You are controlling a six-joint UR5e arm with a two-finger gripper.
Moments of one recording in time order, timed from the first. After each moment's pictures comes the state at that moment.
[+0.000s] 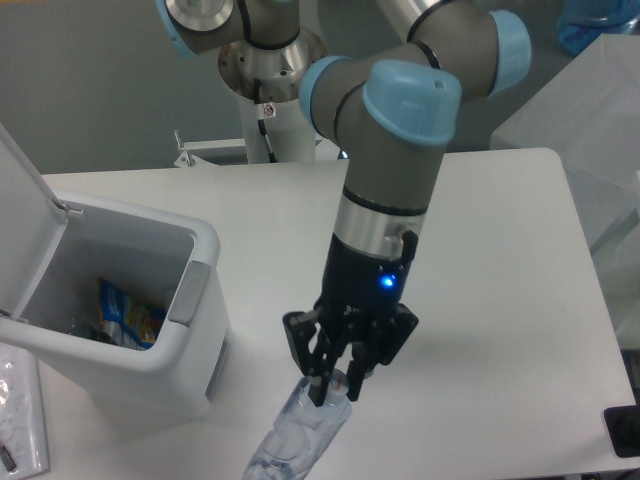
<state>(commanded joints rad) 2.43 -1.94 -1.20 -0.97 1.06 -0.05</state>
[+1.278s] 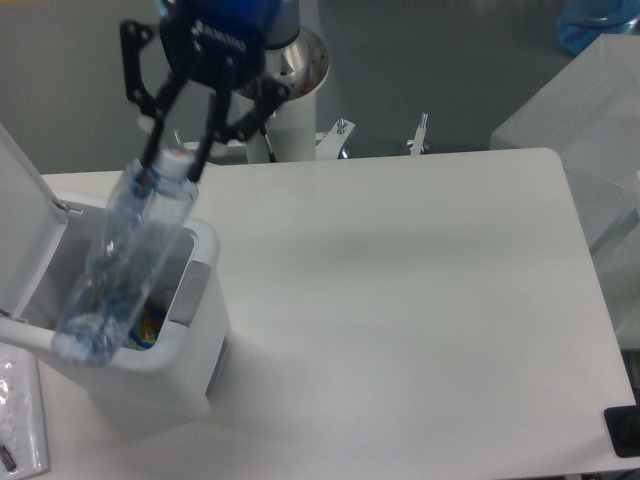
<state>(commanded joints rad) 2.42 -1.44 -1.55 -0.98 0.88 0.08</state>
